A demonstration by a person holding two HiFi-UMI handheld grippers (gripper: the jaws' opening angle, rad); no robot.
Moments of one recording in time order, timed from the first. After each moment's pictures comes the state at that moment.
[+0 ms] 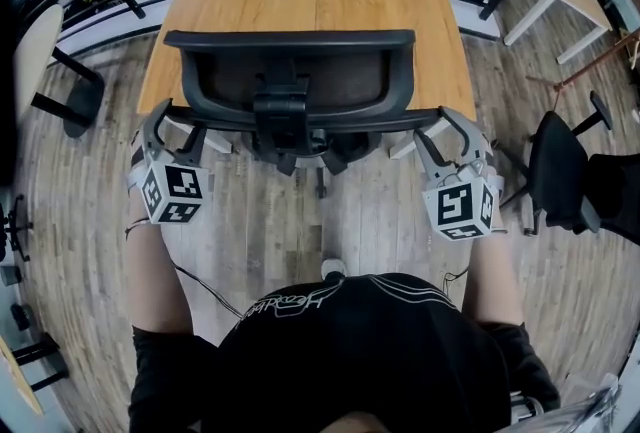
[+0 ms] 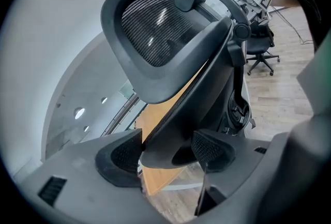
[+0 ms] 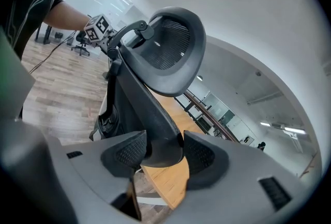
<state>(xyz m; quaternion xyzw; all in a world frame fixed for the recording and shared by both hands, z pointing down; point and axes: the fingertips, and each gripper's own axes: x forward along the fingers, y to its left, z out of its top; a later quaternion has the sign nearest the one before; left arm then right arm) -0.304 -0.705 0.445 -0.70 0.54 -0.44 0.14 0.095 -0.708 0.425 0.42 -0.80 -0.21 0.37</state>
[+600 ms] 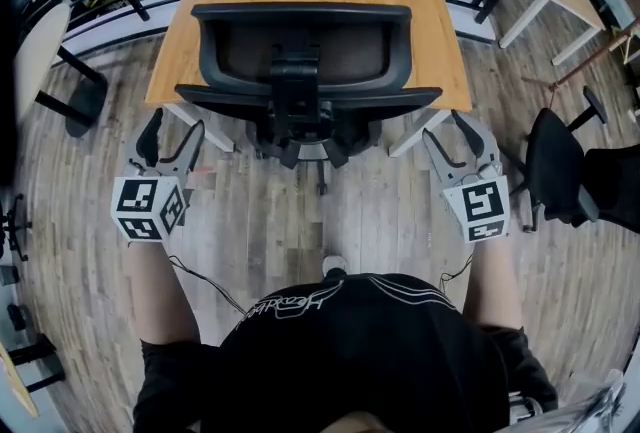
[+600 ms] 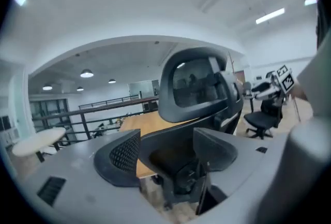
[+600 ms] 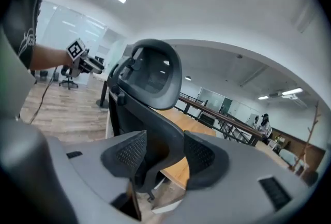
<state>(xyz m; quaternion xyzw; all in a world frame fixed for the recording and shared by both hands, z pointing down) -0.307 -0.627 0.380 -0.78 0.60 -0.16 -0.02 0.103 -0.650 0.395 0.46 -0.84 -0.10 0.26</state>
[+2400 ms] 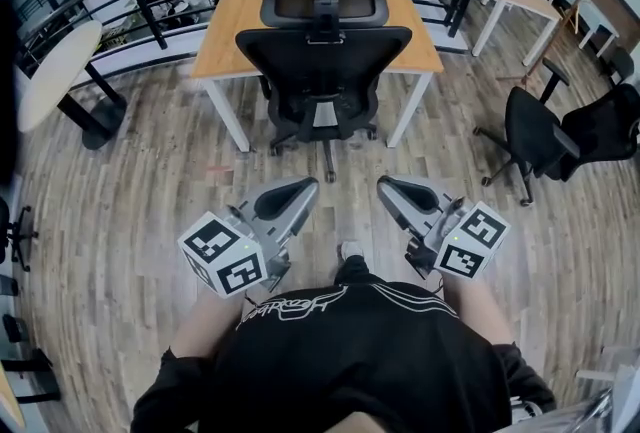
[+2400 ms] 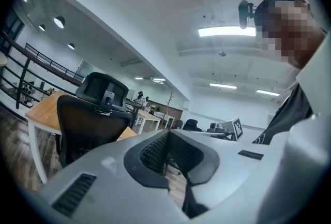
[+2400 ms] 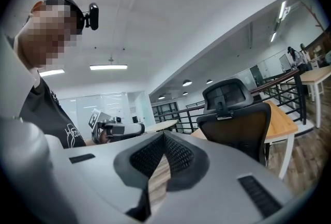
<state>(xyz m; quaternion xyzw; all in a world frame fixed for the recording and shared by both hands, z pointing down) -0.135 -0.221 0.306 -0.94 0.30 0.05 -0.16 -0.039 -0.221 0.314 0.27 -0.95 0.13 0.00</state>
